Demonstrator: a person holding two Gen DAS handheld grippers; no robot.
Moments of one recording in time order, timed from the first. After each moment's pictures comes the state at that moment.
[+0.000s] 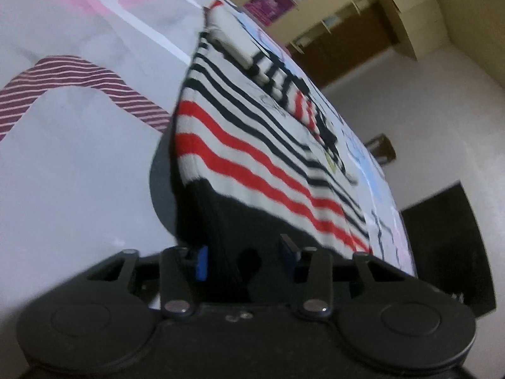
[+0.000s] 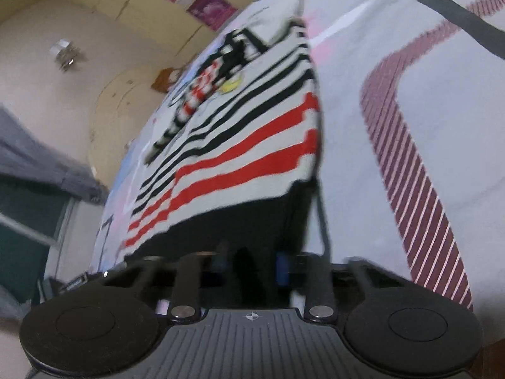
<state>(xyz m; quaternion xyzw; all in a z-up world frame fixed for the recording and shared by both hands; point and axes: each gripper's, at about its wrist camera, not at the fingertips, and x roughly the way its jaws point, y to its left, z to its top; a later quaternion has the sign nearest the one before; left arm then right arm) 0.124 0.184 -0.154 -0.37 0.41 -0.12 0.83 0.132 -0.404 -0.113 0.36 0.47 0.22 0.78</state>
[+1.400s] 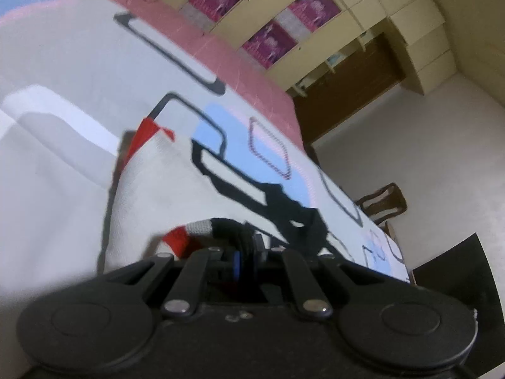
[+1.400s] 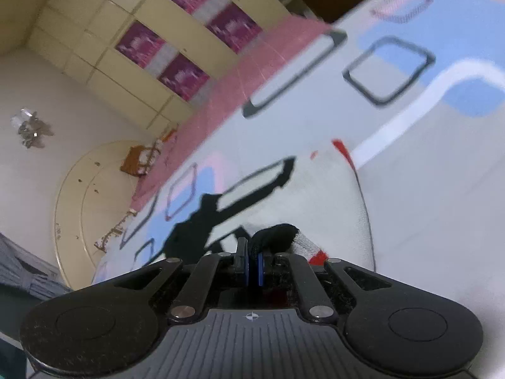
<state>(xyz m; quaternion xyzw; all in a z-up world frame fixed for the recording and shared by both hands) 0.446 0.204 -0.131 -0.36 0.36 -0.10 0.85 0.463 -0.398 -0.083 0.38 0.40 0.14 0.82</state>
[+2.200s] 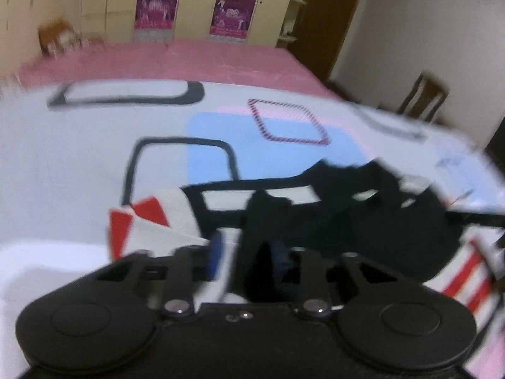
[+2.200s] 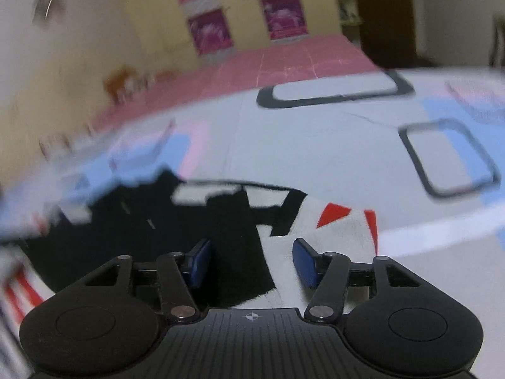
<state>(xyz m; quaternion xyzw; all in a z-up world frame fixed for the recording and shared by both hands) 0.513 0.155 -0.119 -0.04 0.40 -0.08 0.91 0.516 -0.330 -0.102 0.07 0.40 0.15 0.90</state>
